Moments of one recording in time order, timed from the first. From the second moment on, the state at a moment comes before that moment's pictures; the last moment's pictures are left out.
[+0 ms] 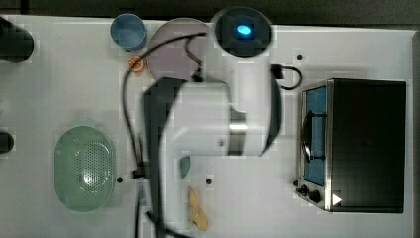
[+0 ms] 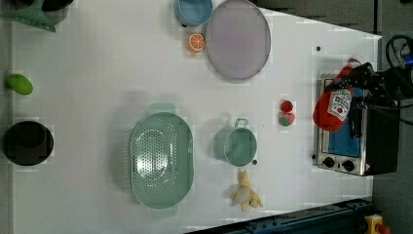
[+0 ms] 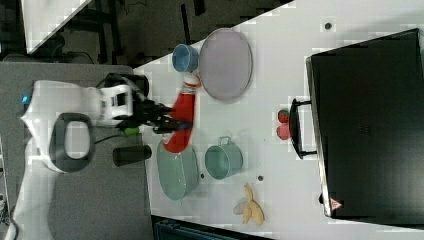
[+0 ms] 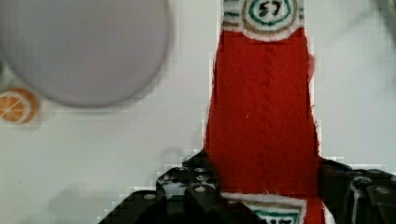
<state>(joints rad) -0.41 0.15 0.39 -1.84 -0.02 0.26 -0.12</state>
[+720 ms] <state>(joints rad) -0.41 0.19 0.31 -2.24 -0.01 0.71 -0.20</state>
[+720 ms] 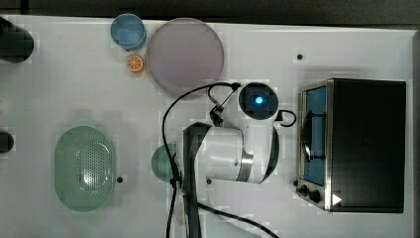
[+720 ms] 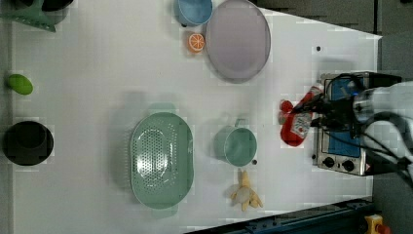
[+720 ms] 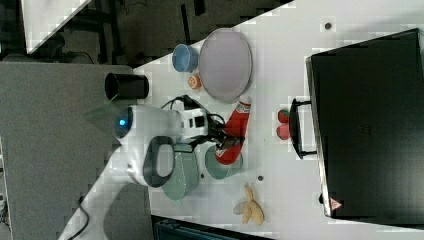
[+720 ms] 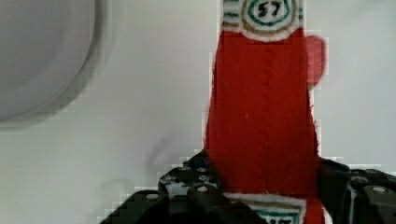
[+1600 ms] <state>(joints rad) -0.40 0.27 0.31 -2.30 -0.10 0.83 -0.21</state>
